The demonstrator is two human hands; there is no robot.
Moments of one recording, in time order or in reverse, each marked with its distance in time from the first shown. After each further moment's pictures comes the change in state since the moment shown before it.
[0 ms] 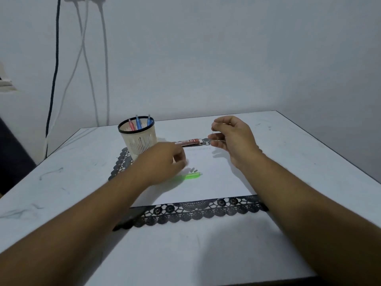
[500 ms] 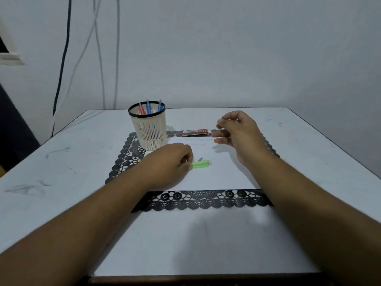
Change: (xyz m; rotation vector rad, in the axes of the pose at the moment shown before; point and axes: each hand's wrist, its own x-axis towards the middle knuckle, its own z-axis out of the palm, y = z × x) left_hand -0.032 -0.004 0.018 -0.045 -0.008 0.013; right_hand -0.005 0.014 0.010 -0.104 -0.053 -0.032
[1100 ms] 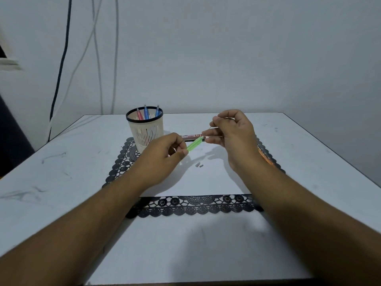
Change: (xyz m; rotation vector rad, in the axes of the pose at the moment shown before) left_hand 0.003 -0.003 -0.007 -0.451 0.278 -0.003; right_hand -0.015 -0.012 0.018 0.169 0.004 -0.115
